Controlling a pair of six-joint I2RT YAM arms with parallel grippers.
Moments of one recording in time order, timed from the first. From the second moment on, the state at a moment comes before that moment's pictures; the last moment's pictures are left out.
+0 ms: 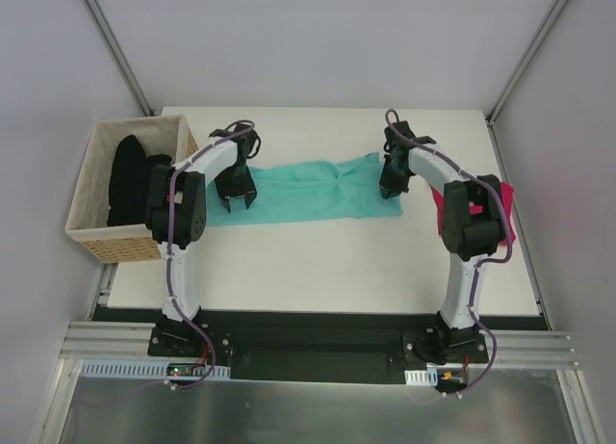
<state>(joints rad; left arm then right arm) -0.25 2.11 1.64 -1.05 -0.19 -0.60 0.27 2.03 1.56 -0.76 0.08 0.49</state>
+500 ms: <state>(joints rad) -0.23 2.12 1.61 -1.05 -0.13 -0.58 0.26 2.05 1.51 -0.76 0.04 0.57</state>
